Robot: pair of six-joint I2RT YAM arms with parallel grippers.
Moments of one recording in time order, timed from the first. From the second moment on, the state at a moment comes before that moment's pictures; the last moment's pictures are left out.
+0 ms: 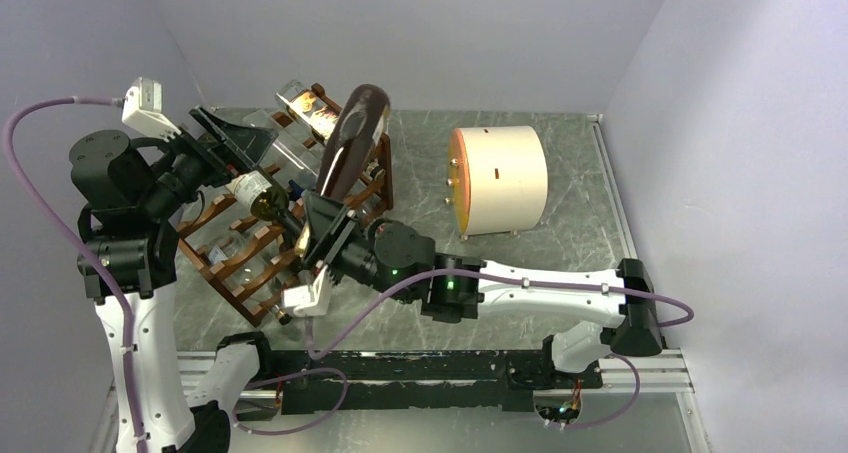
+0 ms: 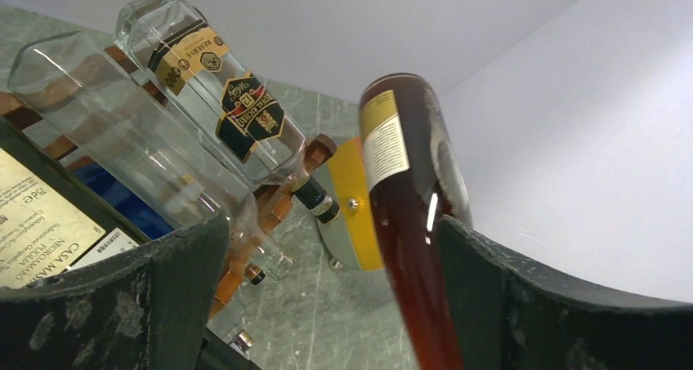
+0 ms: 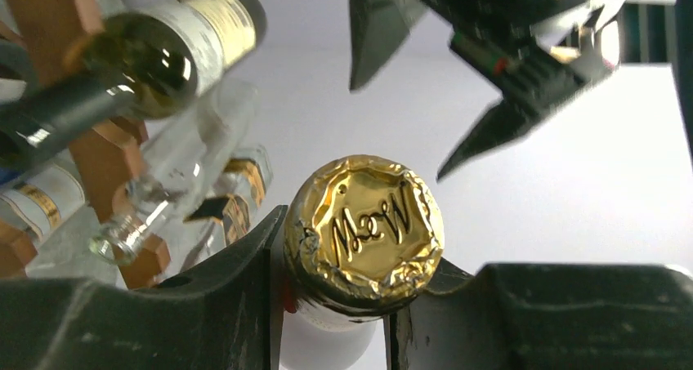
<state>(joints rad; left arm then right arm) 0.14 0.89 1.46 -0.67 0.53 -0.64 1.43 1.48 1.33 0.20 0.31 -1.69</state>
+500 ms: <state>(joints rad) 0.14 0.87 1.45 -0.66 0.52 -0.62 1.01 1.37 1.45 0.09 0.45 -1.21</state>
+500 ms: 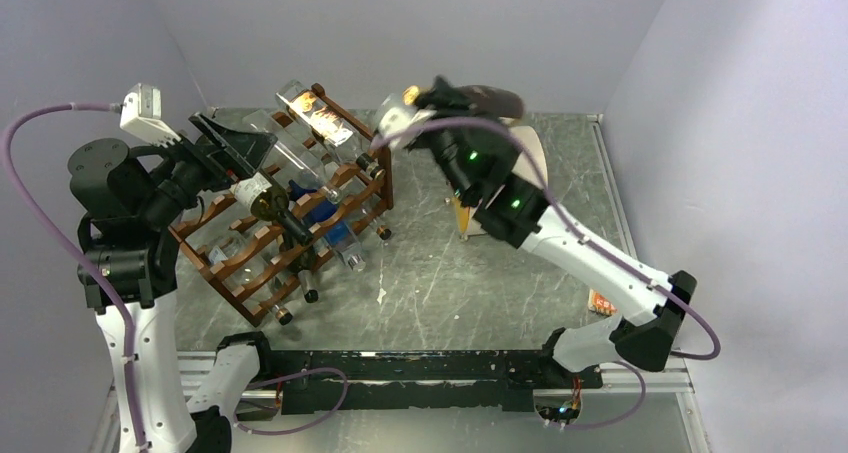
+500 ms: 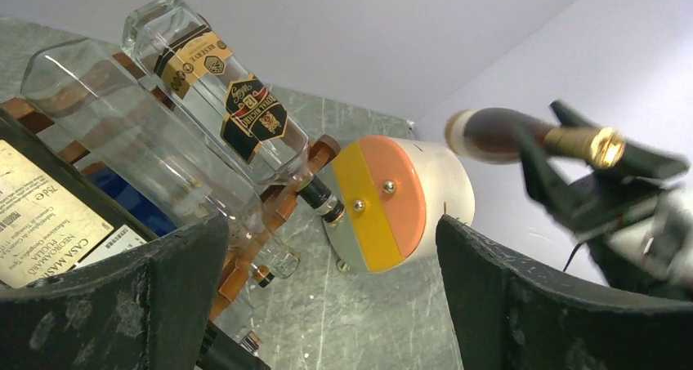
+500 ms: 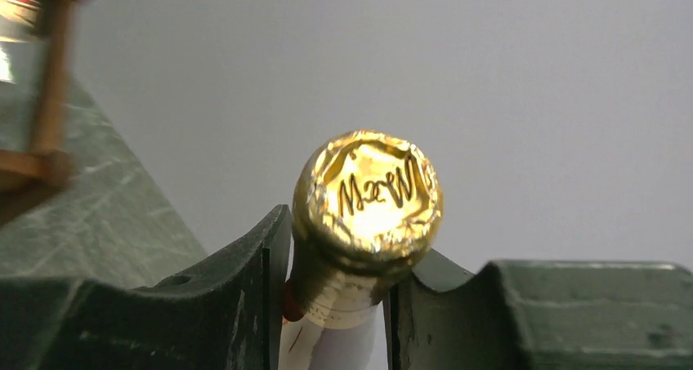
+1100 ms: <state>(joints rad) 0.14 0.85 1.37 -0.64 0.53 -0.61 0.30 1.31 1.56 -0.02 0.42 -0.73</state>
